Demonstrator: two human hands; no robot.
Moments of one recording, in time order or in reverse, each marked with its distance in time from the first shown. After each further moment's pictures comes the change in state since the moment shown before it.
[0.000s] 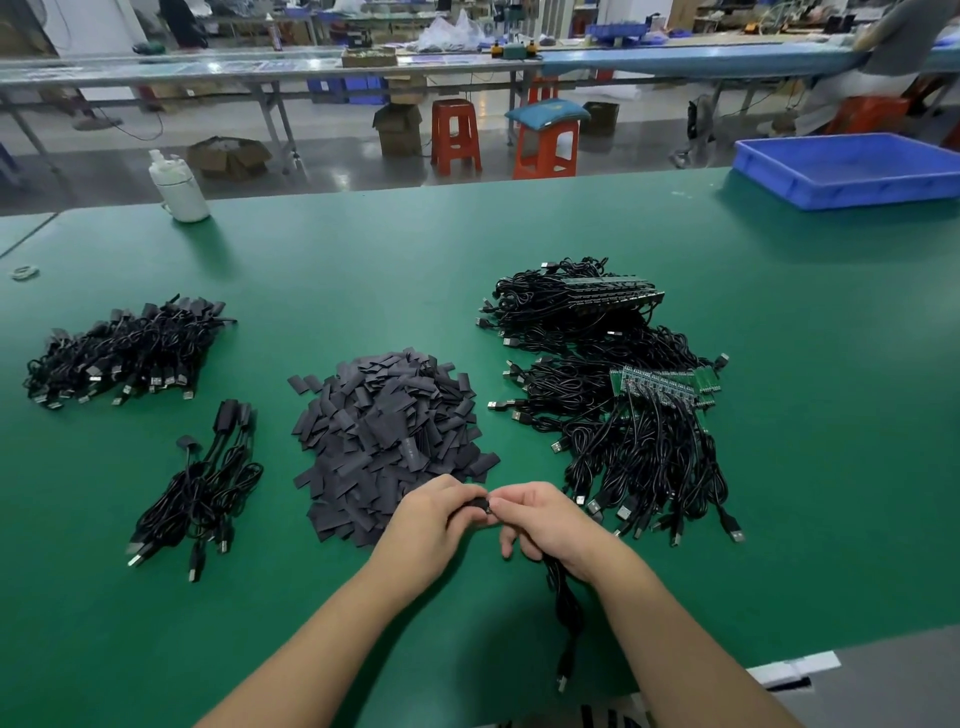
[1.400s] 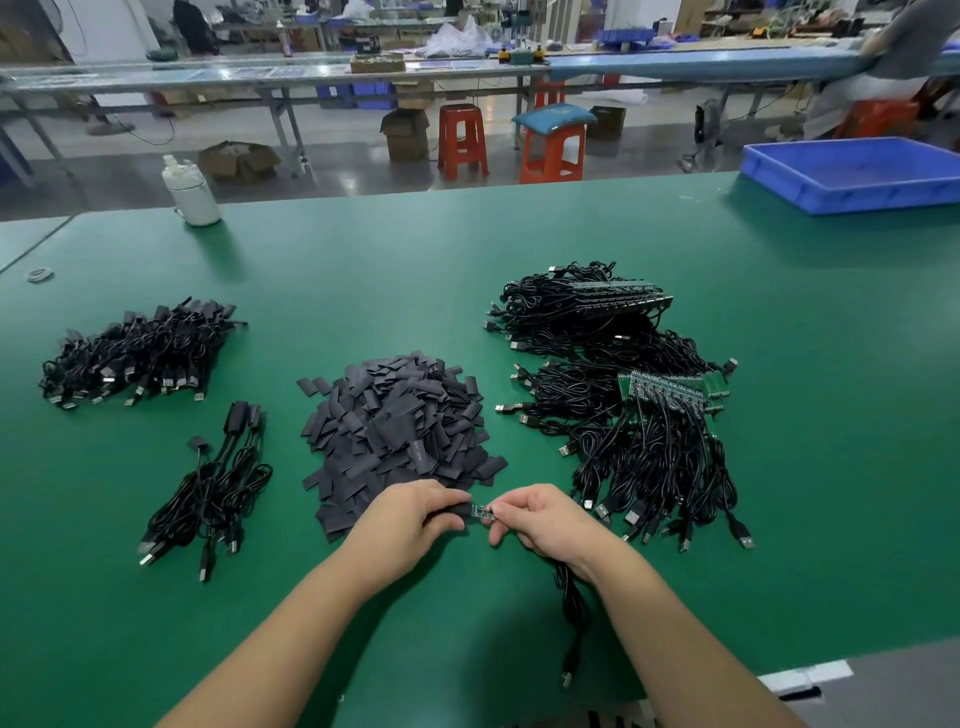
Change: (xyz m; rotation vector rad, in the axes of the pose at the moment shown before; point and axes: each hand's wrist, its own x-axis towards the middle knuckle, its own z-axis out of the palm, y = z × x) left_hand 0.003 -0.027 -0.028 0.143 -0.164 -0.019; right_hand 0.001 -0.004 -0.001 -0.164 0.036 0.043
